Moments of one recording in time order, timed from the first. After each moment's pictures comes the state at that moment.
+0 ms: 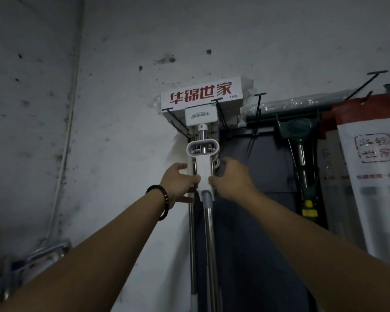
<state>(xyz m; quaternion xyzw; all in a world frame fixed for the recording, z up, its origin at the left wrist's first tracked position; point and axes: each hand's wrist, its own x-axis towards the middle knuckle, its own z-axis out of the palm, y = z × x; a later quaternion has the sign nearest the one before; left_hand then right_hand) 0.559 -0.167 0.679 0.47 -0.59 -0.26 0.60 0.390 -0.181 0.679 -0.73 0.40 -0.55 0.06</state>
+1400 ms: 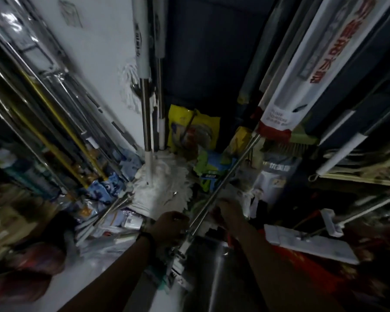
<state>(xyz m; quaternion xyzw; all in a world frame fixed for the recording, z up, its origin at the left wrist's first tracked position) 0.310 0.095 0.024 0.64 -0.28 -0.66 0.29 0.104 -0.004 0.010 -0.37 0.69 -0.21 0.59</state>
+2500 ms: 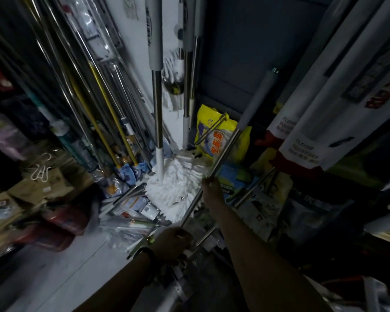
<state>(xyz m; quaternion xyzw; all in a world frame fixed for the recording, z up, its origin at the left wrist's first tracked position) 0.228 0.062 -0.018 0.72 -0.19 -0.59 0.31 0.172 -0.130 -0.029 -0.58 0.59 -0.13 0.55</state>
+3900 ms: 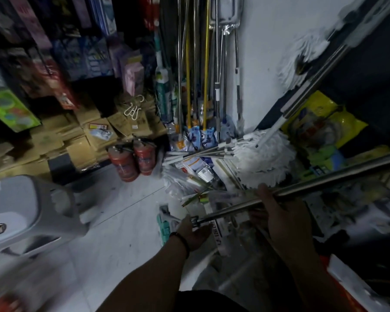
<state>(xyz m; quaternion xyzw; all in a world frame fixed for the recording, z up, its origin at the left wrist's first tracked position) 0.351 0.381 -0.116 0.30 0.45 -0.57 0.62 0.237 0.272 0.121 -0.66 0.50 -0.21 0.52</state>
